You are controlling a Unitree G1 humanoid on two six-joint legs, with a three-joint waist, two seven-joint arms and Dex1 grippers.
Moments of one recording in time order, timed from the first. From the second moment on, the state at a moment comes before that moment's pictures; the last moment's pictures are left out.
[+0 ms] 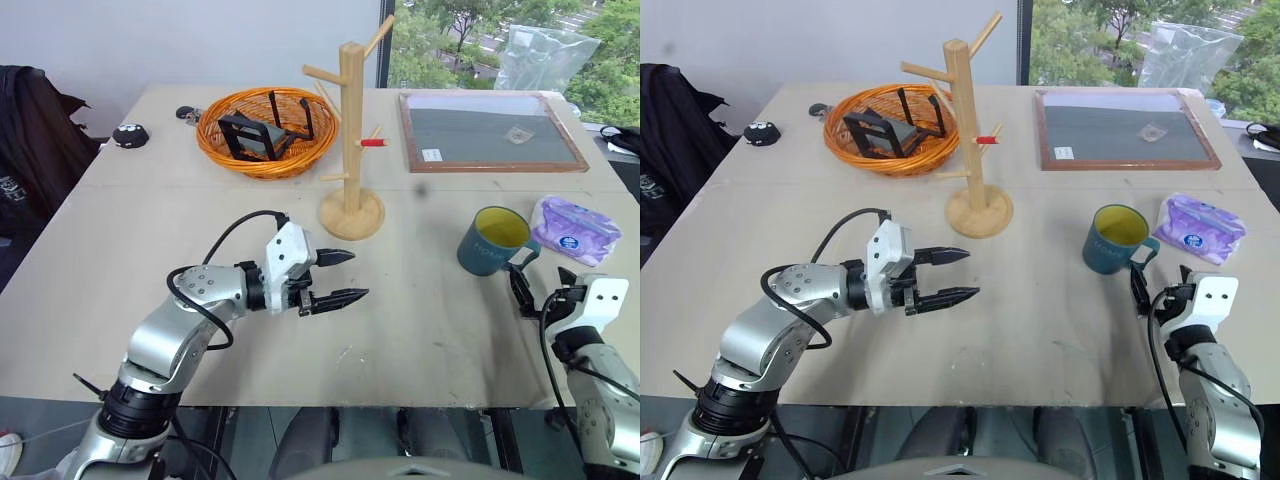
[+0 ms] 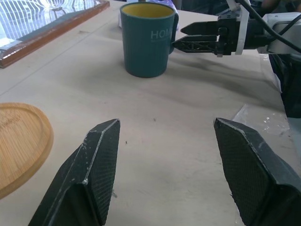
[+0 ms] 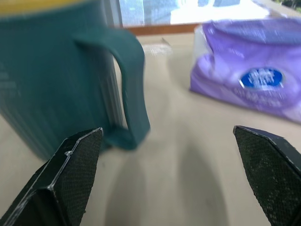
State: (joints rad) left arm -0.25 0.60 -0.08 -0.46 -0.52 0.52 -0.93; right arm 0.16 -0.26 -0.34 -0.23 0.37 0.17 0.29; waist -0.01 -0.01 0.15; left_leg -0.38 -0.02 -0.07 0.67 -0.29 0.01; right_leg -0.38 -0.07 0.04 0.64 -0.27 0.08
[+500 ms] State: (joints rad) left arm -0.28 0.55 -0.07 -0.46 -0.53 0.47 -0.89; right arm 0.05 -0.22 -0.32 -0.10 0.31 0.10 0.26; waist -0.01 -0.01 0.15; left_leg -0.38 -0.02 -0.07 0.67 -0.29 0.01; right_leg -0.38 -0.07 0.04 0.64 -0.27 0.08
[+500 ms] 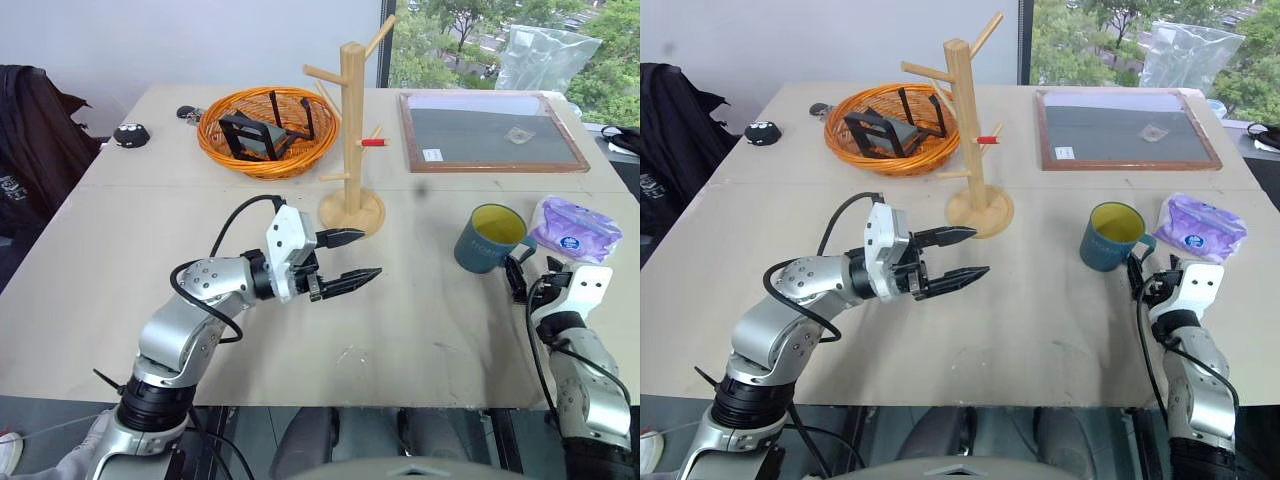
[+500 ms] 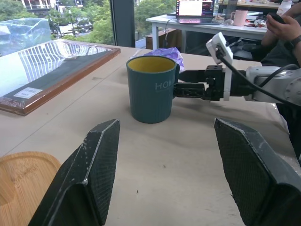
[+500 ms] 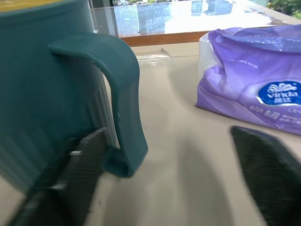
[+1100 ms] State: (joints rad) left arm -0.16 0.49 0.04 -0.40 -0.52 0.35 -0.81; right arm -0.14 -0.59 -0.20 -0.30 0.42 0.42 0.52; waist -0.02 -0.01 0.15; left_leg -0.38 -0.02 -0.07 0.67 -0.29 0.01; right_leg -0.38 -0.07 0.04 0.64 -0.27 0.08
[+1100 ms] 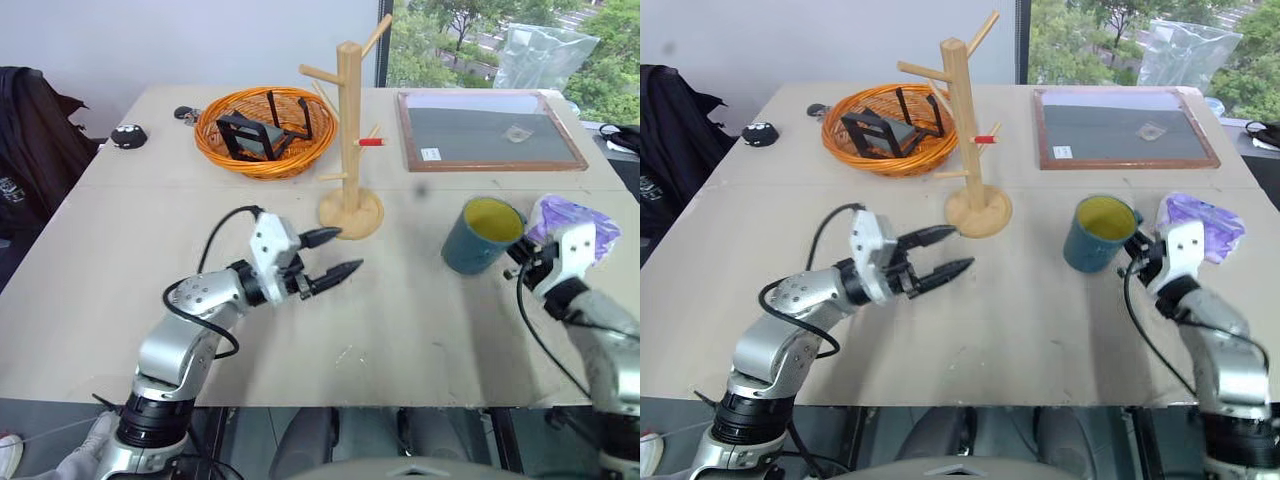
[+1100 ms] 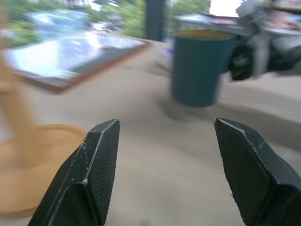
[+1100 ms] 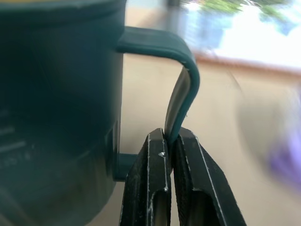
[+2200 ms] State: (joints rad) left arm 0.02 0.40 0.19 -0.42 -0.63 0.13 -0.80; right arm -1.22 -0.60 0.34 0.35 0.17 0.49 1.17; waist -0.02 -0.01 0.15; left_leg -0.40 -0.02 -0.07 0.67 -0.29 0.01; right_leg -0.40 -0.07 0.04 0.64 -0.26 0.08
